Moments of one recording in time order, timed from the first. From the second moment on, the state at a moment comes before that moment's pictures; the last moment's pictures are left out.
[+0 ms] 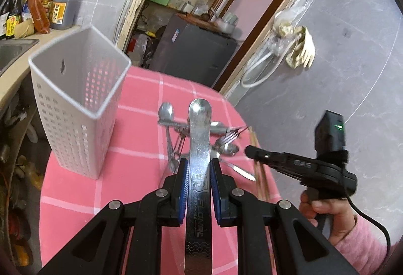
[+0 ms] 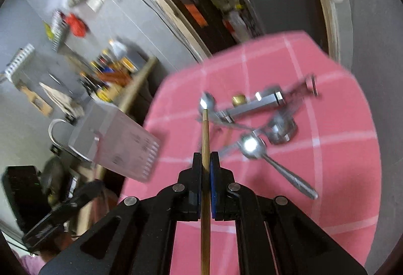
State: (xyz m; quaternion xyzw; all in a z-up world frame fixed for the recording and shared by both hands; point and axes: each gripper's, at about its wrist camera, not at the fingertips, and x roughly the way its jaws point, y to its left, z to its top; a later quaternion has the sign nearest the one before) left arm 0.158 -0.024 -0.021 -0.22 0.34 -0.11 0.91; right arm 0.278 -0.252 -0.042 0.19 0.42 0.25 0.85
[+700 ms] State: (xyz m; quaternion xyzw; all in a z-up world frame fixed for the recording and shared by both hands) left arm 0.205 0.099 0.062 -0.27 0.14 -0.05 0.95; right arm 0.314 -0.106 0.086 0.32 0.08 0.32 0.89
